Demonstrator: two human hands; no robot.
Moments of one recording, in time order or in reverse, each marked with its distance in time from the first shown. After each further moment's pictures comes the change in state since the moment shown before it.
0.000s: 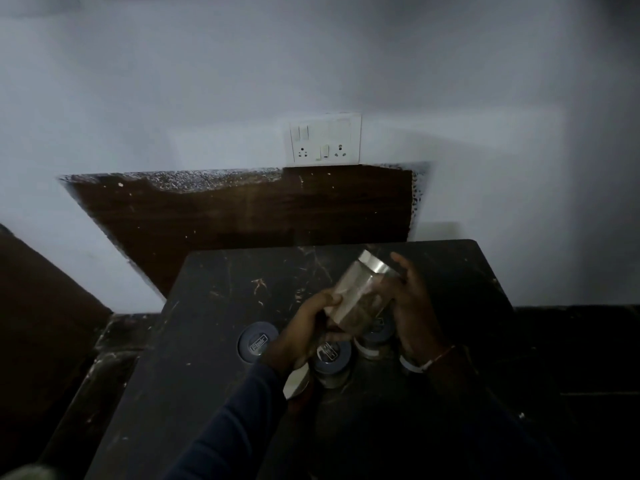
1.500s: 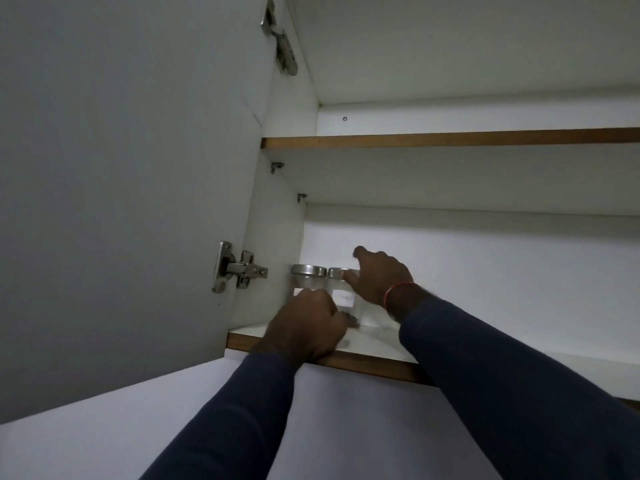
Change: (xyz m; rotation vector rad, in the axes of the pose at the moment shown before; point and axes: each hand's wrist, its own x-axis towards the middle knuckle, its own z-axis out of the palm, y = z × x) left_hand -0.037 0.576 -0.157 1.282 0.821 1.059; right_hand 0.231 -0.468 0.481 -1.429 0.187 -1.145
